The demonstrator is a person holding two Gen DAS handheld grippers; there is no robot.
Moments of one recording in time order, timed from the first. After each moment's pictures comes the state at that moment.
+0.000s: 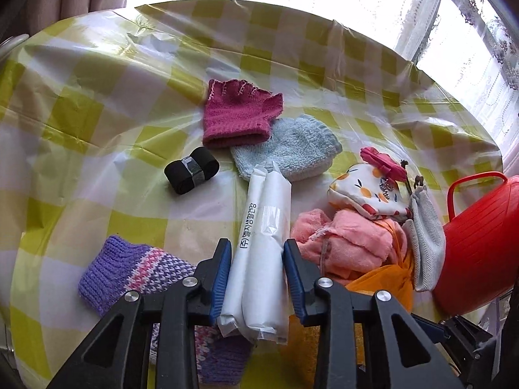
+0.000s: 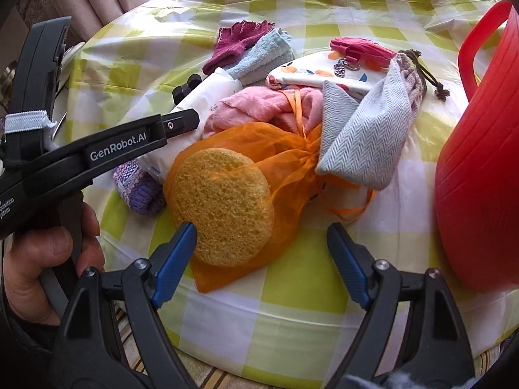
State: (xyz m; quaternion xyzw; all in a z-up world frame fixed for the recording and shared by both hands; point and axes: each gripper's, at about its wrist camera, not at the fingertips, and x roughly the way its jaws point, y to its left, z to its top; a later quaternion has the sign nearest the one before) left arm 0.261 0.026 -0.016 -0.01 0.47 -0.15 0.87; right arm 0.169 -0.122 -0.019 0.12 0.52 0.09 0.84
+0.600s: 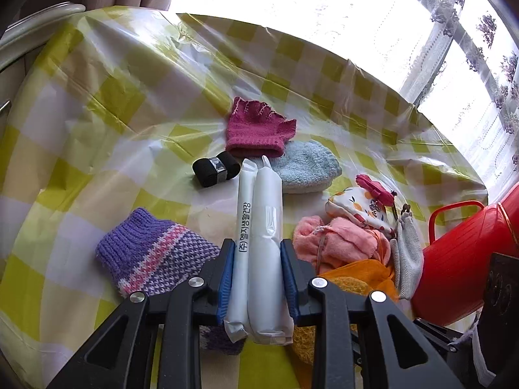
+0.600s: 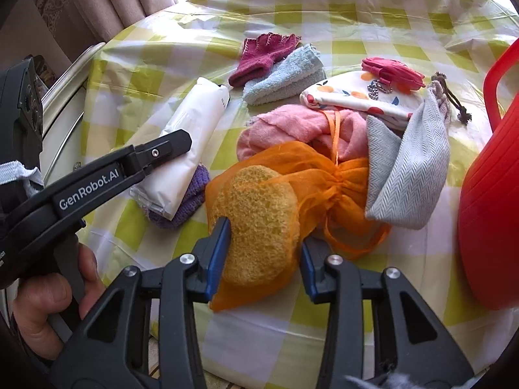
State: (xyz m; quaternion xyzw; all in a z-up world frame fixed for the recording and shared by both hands) left arm 0.226 0.065 -0.003 -0.10 0.42 -0.12 0.89; right arm 0.168 -0.097 -0.006 0.11 0.48 0.12 0.86
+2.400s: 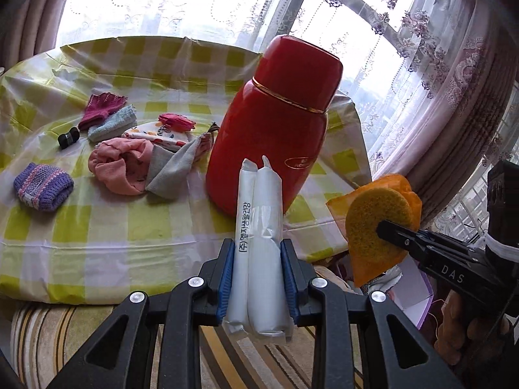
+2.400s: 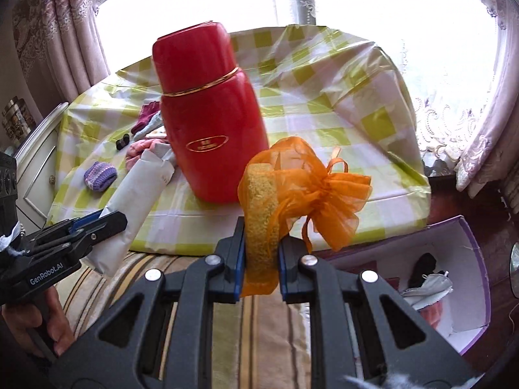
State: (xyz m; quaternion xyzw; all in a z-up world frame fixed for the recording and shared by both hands) left arm 0.028 -0.106 0.052 -0.03 0.41 -0.31 0.86; right arm -0.047 -0.324 0.087 0.09 0.41 -0.07 0.91
